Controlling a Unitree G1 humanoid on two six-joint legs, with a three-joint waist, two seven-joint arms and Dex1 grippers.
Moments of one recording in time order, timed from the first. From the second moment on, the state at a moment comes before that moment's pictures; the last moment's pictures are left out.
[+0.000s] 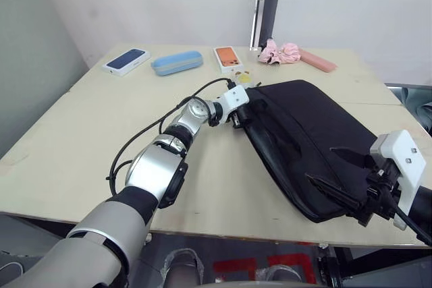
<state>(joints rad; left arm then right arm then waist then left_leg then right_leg) -1.24 0.09 -0.15 1.38 0.24 -0.33 -0.74 0.45 -0.94 -0.82 -1.03 1.32 0.87 0.26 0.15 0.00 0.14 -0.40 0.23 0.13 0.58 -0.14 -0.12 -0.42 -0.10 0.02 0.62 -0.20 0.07</state>
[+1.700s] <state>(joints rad) -1.26 0.12 -0.18 1.38 0.38 -0.38 -0.67 0.54 -1.04 -1.04 -1.00 1.48 0.73 0.20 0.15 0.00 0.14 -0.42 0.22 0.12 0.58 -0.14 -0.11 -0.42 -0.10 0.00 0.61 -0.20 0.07</state>
